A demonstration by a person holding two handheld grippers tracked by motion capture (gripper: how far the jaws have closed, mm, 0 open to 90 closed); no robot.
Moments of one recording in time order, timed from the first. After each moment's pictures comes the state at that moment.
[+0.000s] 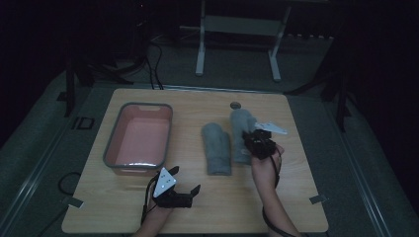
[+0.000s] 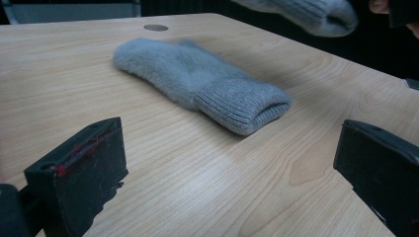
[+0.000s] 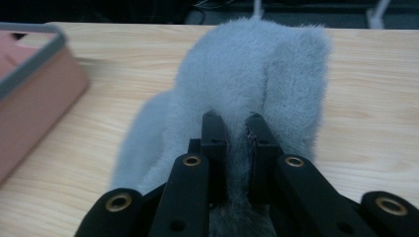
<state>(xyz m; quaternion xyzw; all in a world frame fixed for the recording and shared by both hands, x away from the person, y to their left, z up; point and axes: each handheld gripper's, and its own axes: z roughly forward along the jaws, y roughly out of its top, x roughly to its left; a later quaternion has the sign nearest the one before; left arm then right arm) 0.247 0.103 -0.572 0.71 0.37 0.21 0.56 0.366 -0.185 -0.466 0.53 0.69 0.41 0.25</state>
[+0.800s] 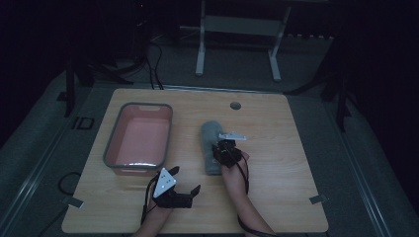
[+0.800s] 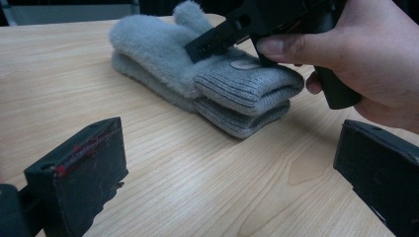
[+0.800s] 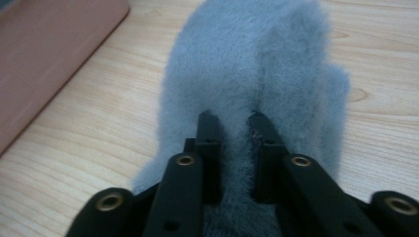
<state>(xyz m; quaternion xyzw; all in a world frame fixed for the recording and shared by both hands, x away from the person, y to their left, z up) 0.247 0.103 -0.572 0.72 0.37 0.21 0.56 0.374 -0.108 -0.532 0.51 0.75 0.37 0.19</state>
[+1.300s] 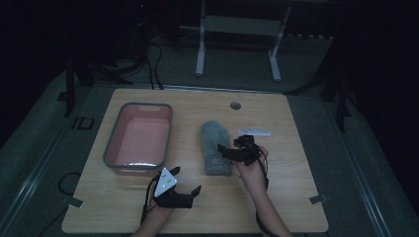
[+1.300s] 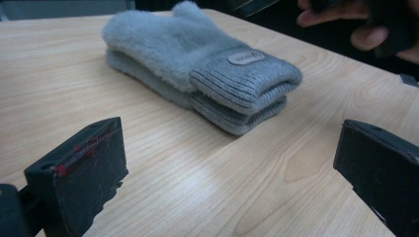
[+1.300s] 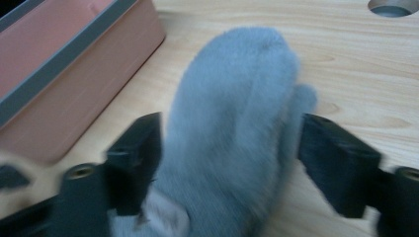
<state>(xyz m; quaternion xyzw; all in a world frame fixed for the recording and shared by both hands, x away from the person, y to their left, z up) 0.248 0.100 -0.571 0.73 0.36 0.19 0.55 0.366 -0.161 -0.491 0.48 0.76 0.43 0.13</state>
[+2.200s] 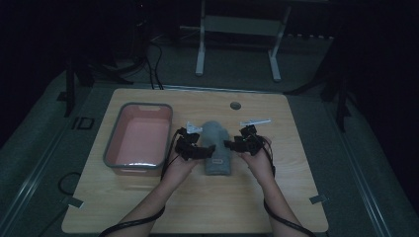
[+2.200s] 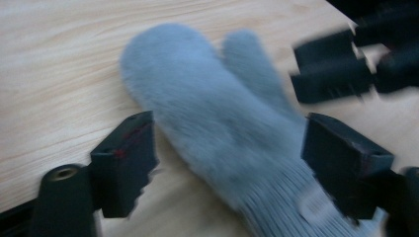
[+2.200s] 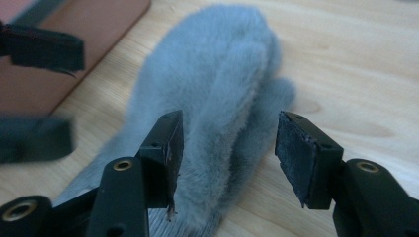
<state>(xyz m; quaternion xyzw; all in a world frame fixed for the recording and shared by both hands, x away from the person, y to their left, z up) 0.376 0.050 -0.503 0.76 0.48 0.12 0.42 0.410 -0.176 -0.497 0.46 0.80 0.38 0.09</state>
